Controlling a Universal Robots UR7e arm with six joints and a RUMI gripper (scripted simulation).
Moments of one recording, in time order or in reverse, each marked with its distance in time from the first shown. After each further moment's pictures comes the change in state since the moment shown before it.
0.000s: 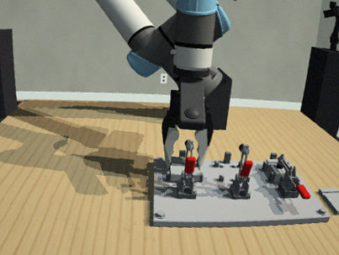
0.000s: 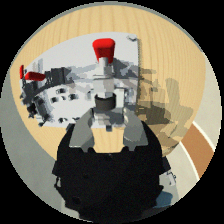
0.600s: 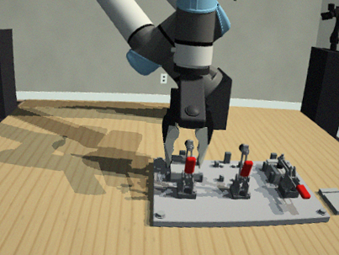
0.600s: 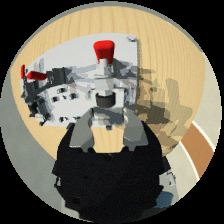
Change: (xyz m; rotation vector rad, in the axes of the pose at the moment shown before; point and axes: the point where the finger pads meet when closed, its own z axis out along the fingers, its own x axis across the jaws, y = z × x) arm 0.000 0.000 -0.004 0.000 0.000 0.000
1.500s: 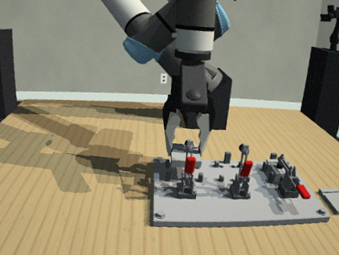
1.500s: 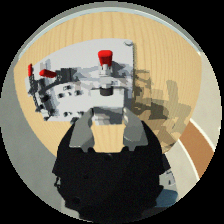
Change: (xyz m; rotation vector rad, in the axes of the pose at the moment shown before) arm 0.000 0.000 -0.029 0.000 0.000 0.000
